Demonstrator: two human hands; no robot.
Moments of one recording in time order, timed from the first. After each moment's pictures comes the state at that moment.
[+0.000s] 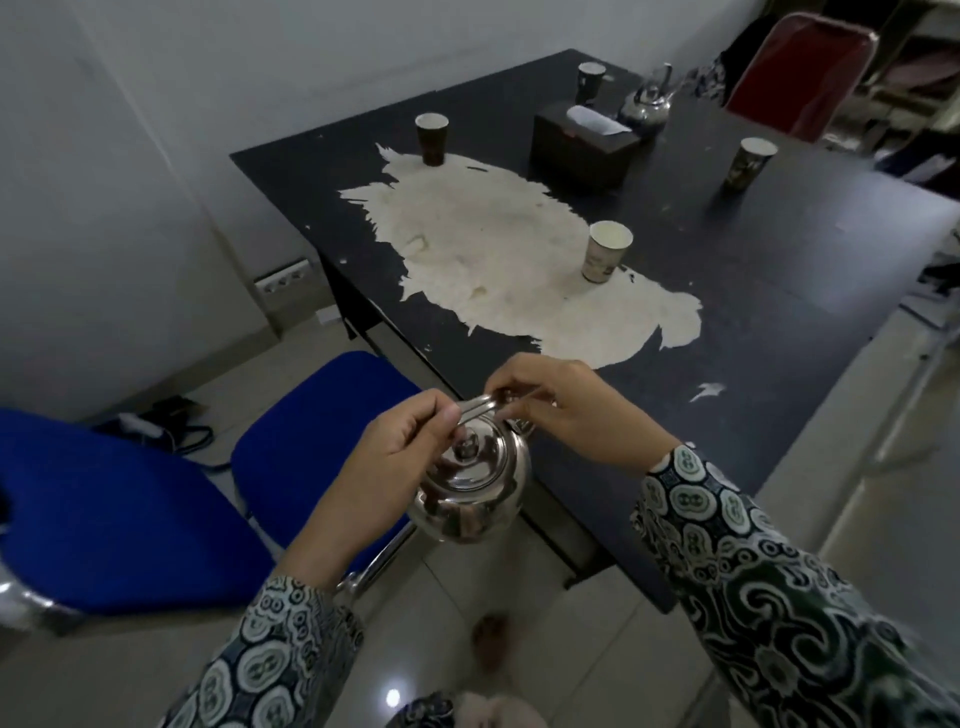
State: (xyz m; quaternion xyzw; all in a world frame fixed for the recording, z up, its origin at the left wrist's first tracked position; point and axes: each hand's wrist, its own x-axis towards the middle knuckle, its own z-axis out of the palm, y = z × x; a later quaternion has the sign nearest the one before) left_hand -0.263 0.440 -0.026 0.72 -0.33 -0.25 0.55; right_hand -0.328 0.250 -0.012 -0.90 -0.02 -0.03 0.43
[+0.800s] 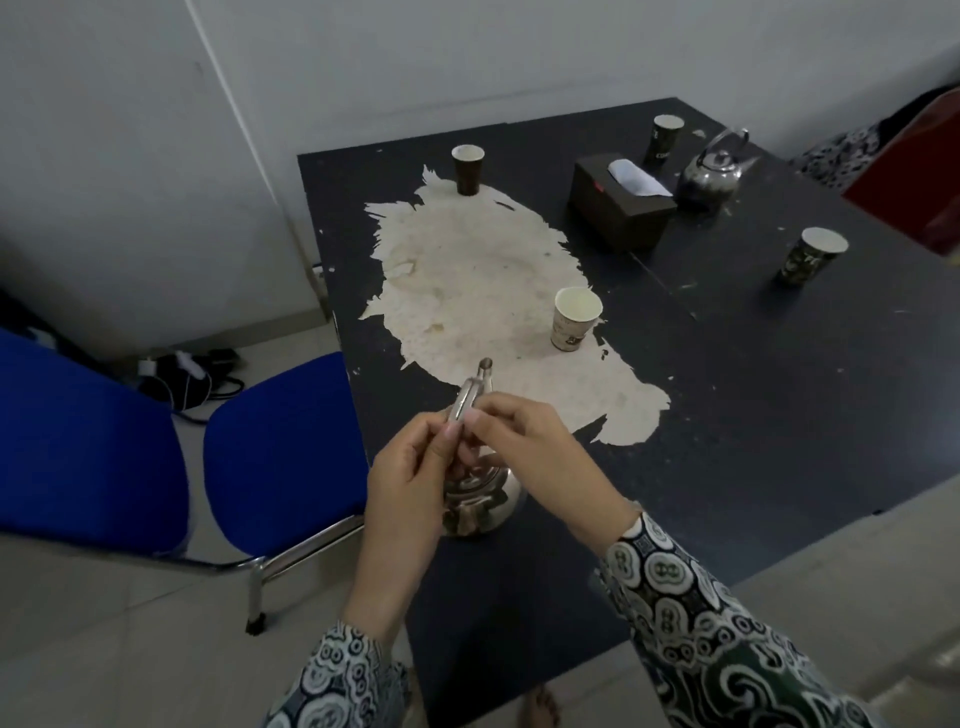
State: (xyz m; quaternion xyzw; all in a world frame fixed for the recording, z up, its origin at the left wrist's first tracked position) left_hand -0.355 0.195 -0.017 0.75 -0.05 -0.03 0.66; right_hand -0.350 0.069 -0.003 -0.76 0.01 0.07 0.65
